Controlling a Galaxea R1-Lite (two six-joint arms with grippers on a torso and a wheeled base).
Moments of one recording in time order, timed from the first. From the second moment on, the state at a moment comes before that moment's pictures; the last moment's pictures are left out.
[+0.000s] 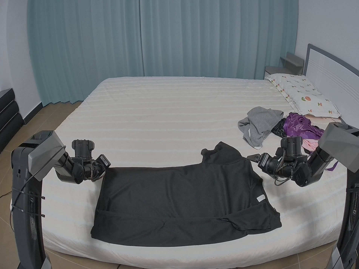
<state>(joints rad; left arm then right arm) 0.03 2.53 -1.27 -0.60 -0.13 -0.75 0.12 2.32 -0.96 -0.78 0.20 0.65</state>
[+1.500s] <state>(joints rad) 0.03 2.52 -1.25 -0.60 -0.13 -0.76 0.15 2.82 -1.92 -0.35 0.13 0.49</state>
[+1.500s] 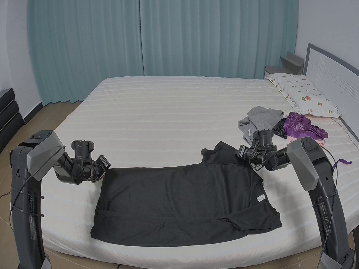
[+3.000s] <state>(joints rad) 0.04 2.42 -1.15 -0.70 -0.12 -0.76 0.10 2.57 -1.61 -0.47 0.19 0.61</state>
